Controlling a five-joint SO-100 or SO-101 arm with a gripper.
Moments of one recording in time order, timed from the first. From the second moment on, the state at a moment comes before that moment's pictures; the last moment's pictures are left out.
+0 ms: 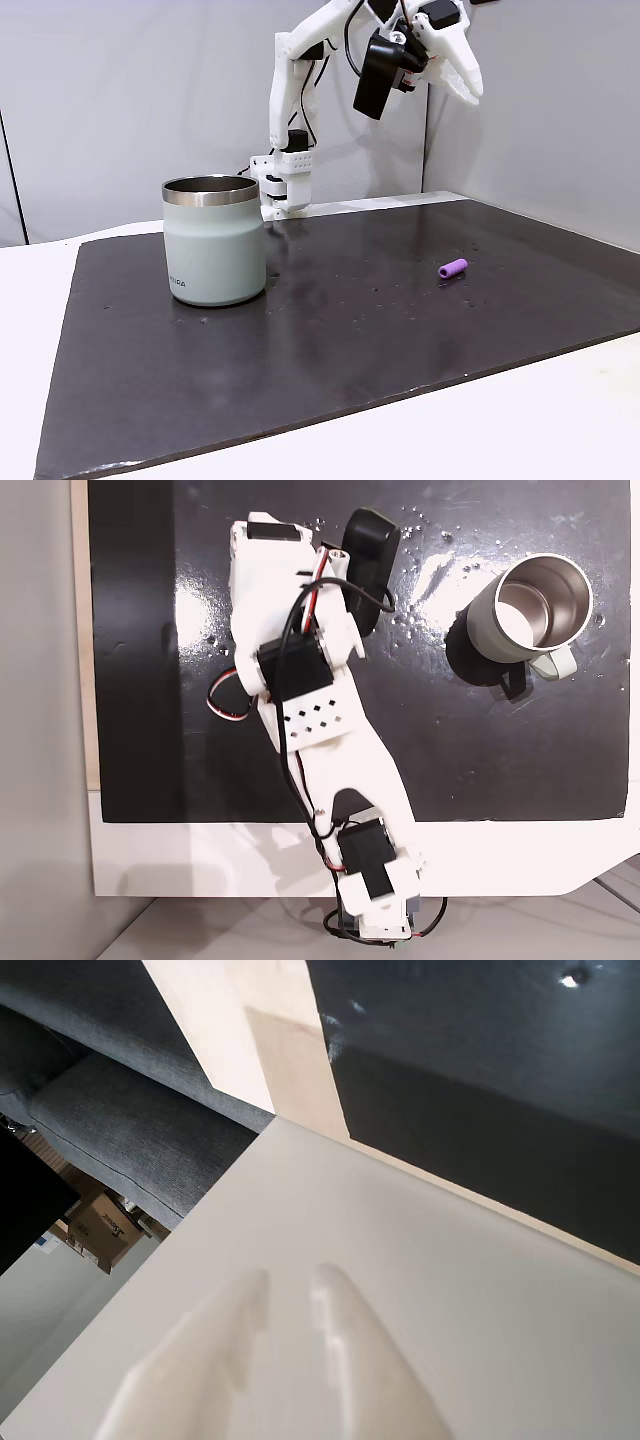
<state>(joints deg) -18.6 87.9 57.6 66.8 25.7</state>
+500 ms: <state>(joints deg) -18.4 64.6 42.2 66.8 24.6</state>
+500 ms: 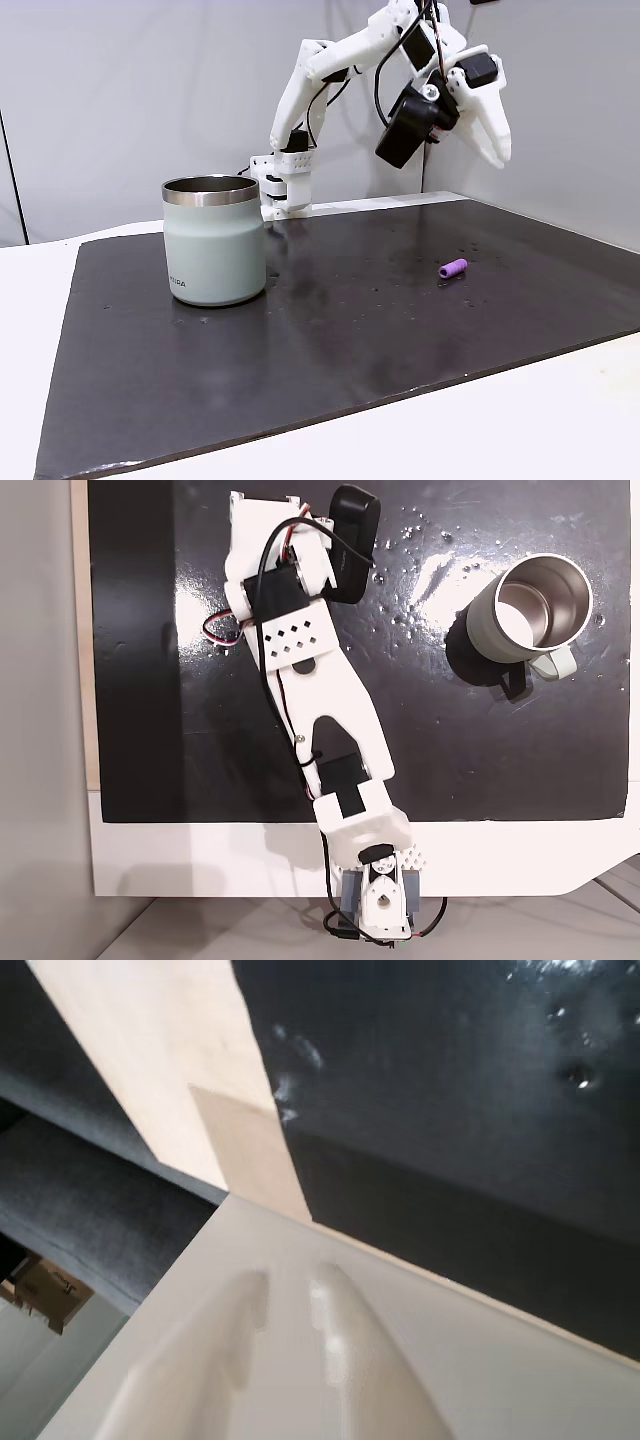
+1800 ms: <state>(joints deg) -15.2 43.6 31.1 85.2 19.3</state>
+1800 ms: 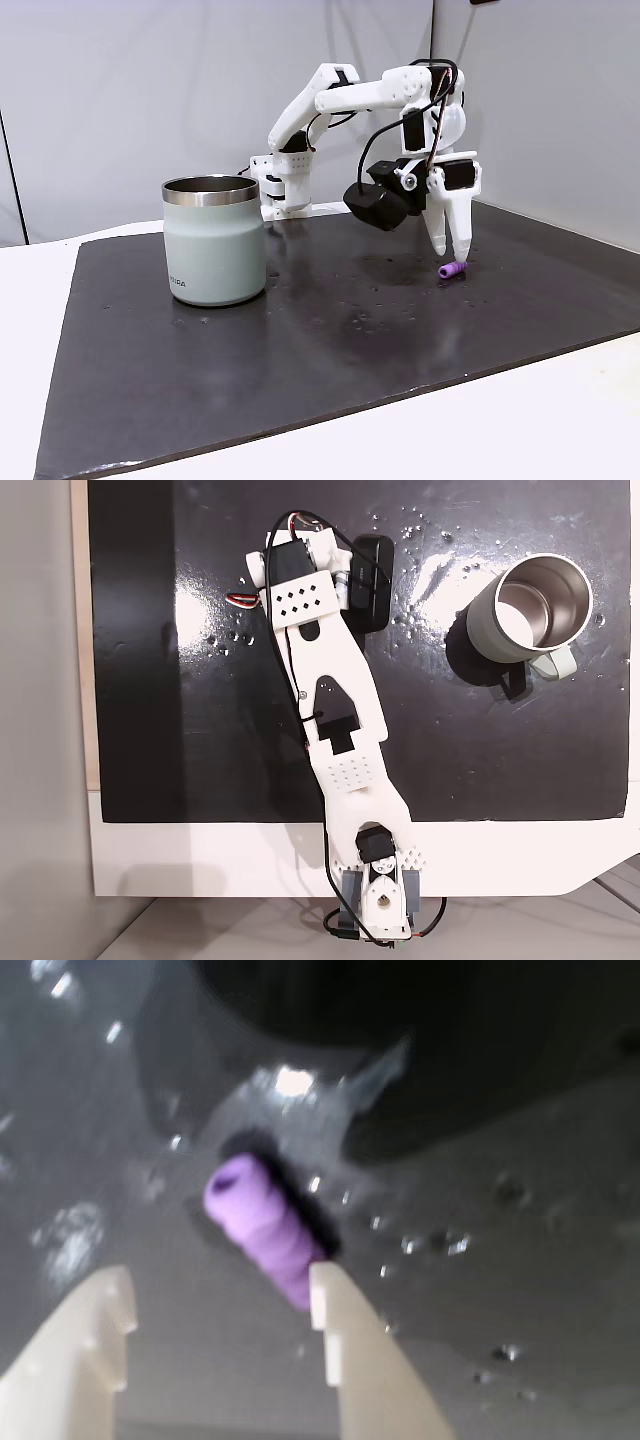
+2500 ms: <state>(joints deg) -16.7 34.8 24.3 86.0 17.5</state>
